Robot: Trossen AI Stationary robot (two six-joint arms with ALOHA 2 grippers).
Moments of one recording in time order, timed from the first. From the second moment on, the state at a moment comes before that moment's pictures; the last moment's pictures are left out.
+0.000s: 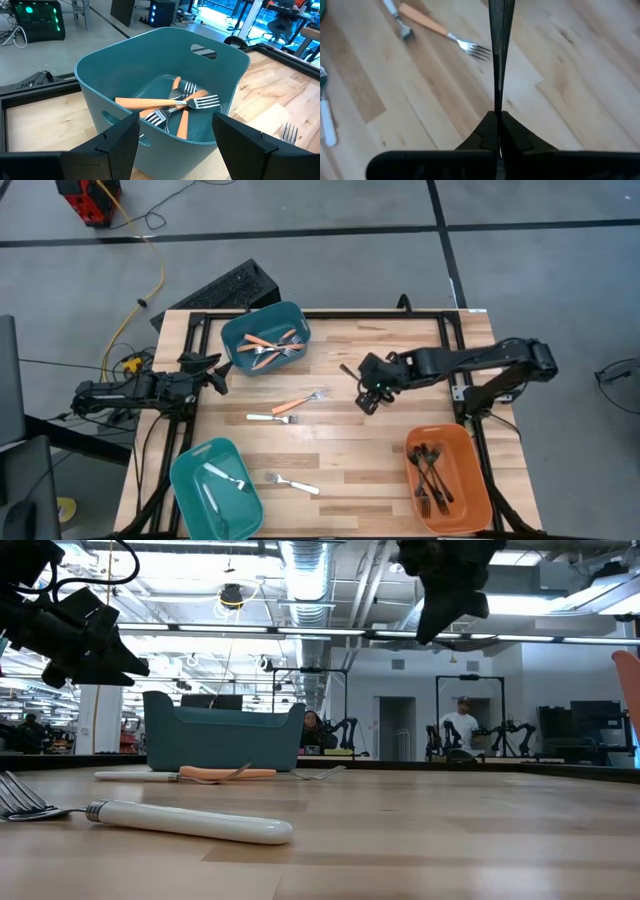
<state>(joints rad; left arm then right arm) -0.01 0.04 0.21 -0.64 -0.84 -0.57 0.06 1.44 1.27 -0.89 0.26 0.65</state>
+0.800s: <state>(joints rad) -0.01 0.04 0.21 -0.64 -0.85 -0.57 0.00 1.30 1.27 -1.28 0.32 0.80</state>
